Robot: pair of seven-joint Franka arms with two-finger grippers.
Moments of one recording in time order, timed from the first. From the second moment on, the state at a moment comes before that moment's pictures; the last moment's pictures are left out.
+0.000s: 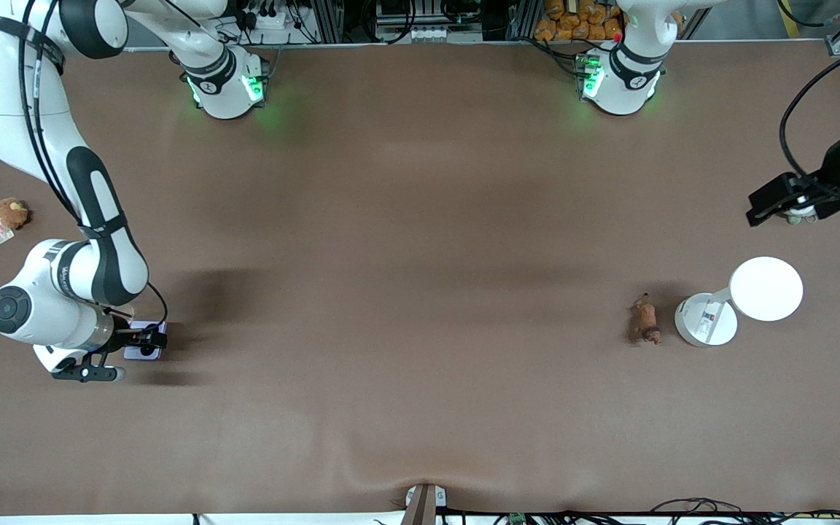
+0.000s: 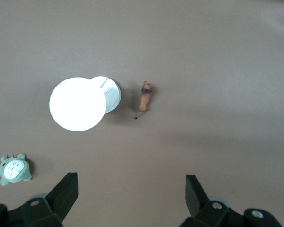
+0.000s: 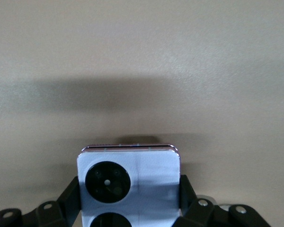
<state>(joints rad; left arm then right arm) 0.04 0.10 -0.13 -1.39 0.02 1.53 -0.19 -0.09 0.73 -0.04 -1.63 0.04 2.32 -0.11</state>
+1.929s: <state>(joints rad) -0.19 -0.09 0.21 -1.60 -0.04 1.49 -0.07 -0.06 0.37 -0.03 -1.38 0.04 1.76 -0.11</state>
